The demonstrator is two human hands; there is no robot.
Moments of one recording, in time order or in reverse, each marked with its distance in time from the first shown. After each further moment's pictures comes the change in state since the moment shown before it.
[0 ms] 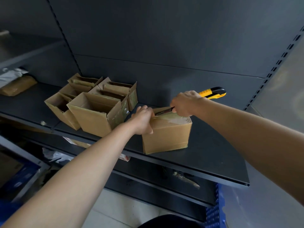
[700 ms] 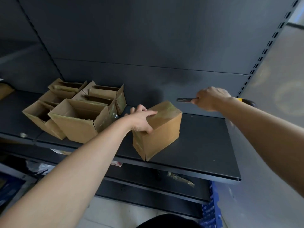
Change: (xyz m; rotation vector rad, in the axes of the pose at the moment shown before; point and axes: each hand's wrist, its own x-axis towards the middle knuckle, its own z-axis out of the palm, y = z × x) left_hand 0.039 0.010 0.000 -0.050 -0.228 -0.009; right_hand -0.034 0.085 0.046 0.380 0.063 0.490
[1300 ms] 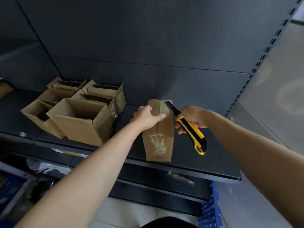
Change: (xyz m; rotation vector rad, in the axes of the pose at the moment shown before) left_hand 0.006 0.024 0.016 -0.316 0.204 -0.169; right_hand -0.005 -0.045 0.046 1.066 -0.575 0.176
